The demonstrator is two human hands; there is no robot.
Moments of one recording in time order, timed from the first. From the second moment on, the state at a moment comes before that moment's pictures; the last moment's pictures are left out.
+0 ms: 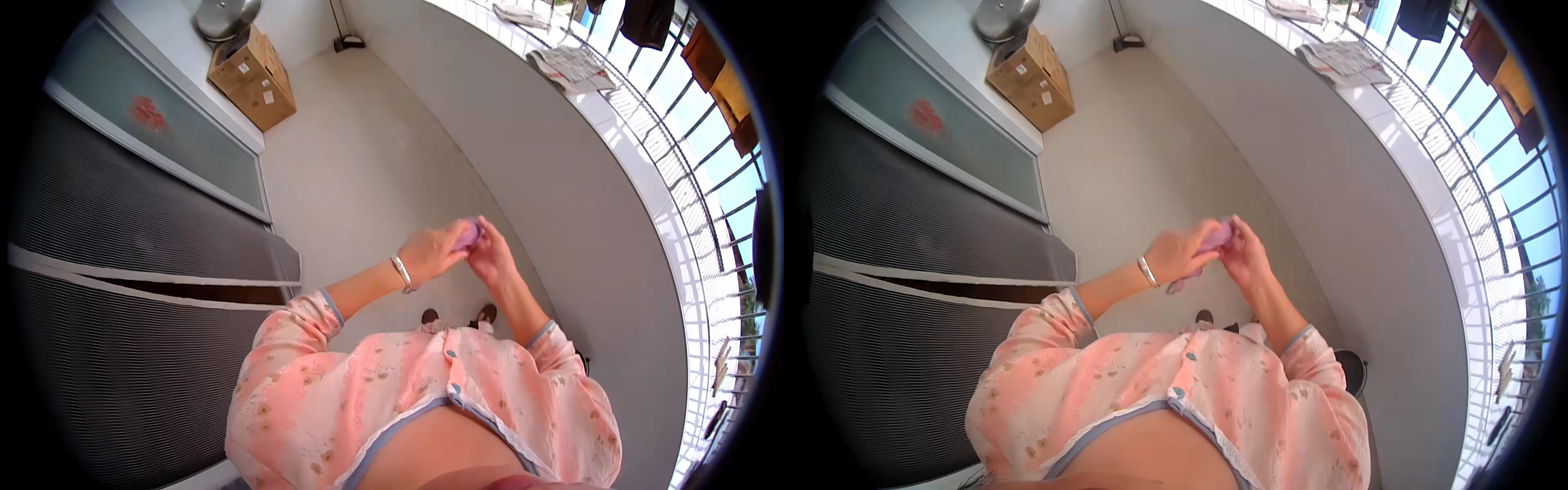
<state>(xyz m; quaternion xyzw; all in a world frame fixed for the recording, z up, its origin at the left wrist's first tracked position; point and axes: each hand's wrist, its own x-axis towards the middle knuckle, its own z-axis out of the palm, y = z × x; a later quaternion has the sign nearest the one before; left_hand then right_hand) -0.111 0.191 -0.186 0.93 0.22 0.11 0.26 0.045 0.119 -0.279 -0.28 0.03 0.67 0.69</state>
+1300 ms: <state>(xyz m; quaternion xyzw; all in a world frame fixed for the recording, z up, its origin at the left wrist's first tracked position) -0.076 0.297 -0.221 0.71 0.46 0.19 0.51 0.183 0.267 -0.320 -0.62 -0.70 0.35 0.02</state>
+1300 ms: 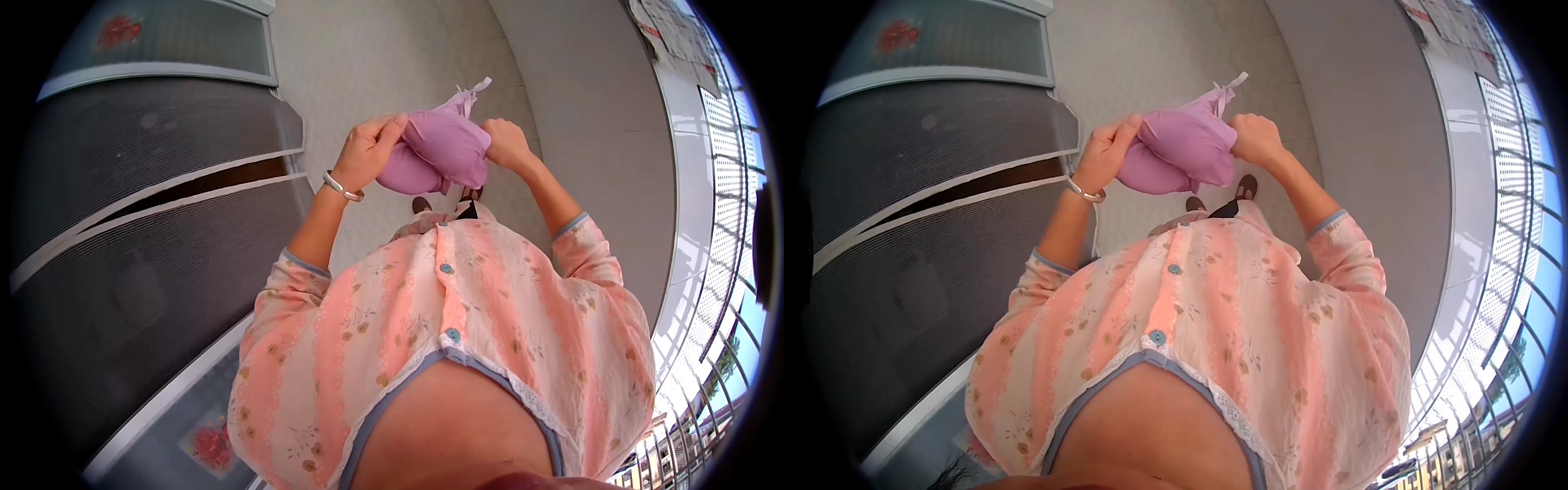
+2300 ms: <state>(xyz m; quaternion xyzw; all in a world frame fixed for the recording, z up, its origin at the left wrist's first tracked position) -0.237 0.532 -0.138 0.33 0.25 0.36 0.84 0.143 0.464 -0.194 -0.45 -0.66 0.53 0.28</state>
